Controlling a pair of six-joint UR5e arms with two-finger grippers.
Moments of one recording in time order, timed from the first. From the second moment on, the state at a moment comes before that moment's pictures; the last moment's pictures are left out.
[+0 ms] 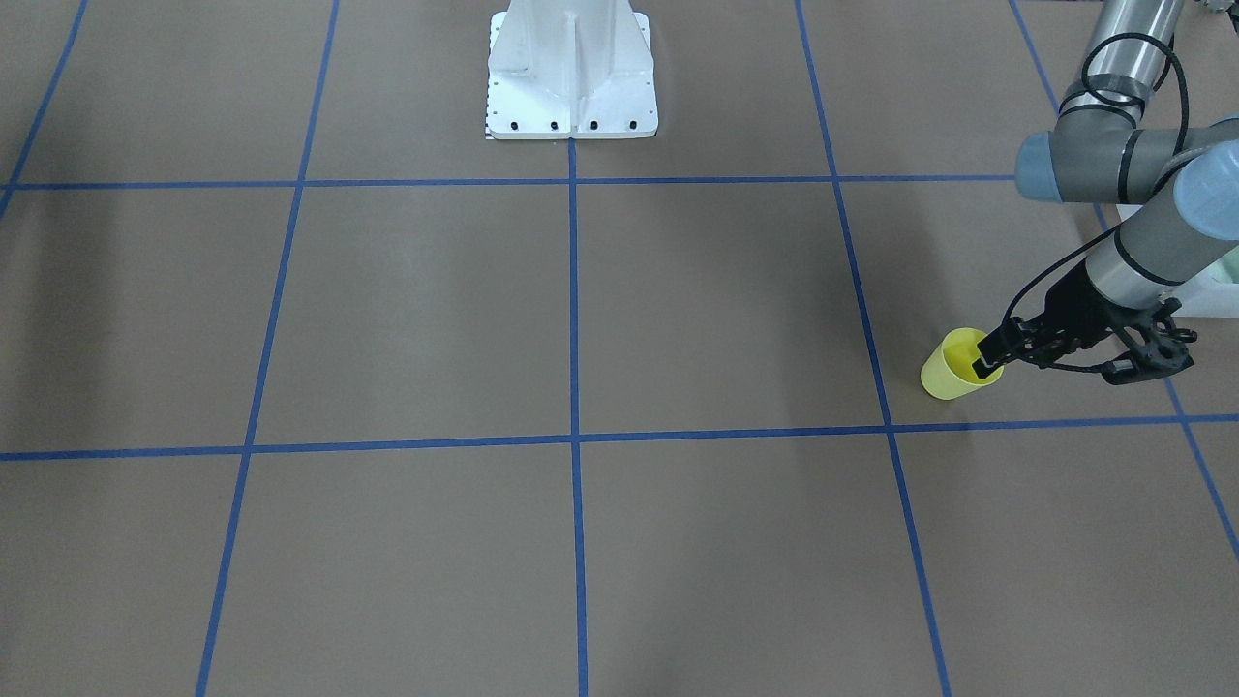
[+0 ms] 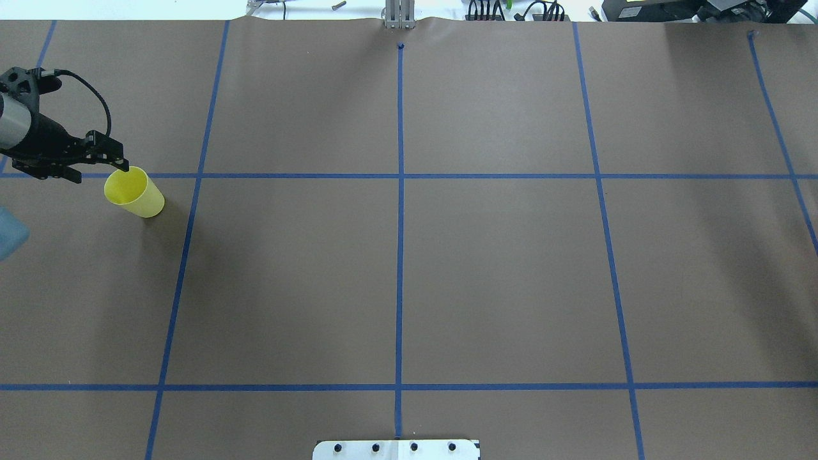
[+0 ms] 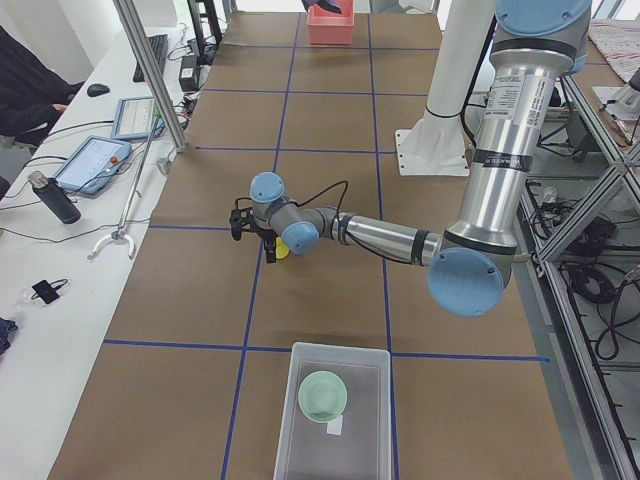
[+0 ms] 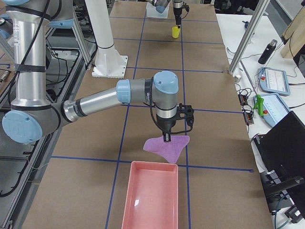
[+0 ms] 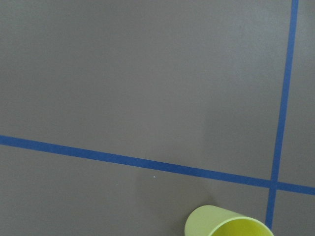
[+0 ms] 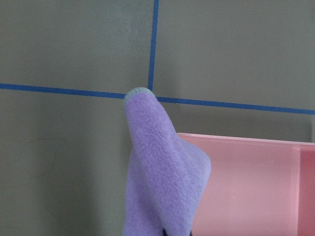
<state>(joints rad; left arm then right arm) -1.04 -1.75 -1.52 -2.17 -2.23 -1.01 1.64 -1.64 1.98 -1.86 2.19 -0.08</state>
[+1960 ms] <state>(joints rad) -1.36 -1.81 -1.69 -1.62 -2.47 -0.58 1.81 -1.72 1.59 -1.56 2.12 -0.39</state>
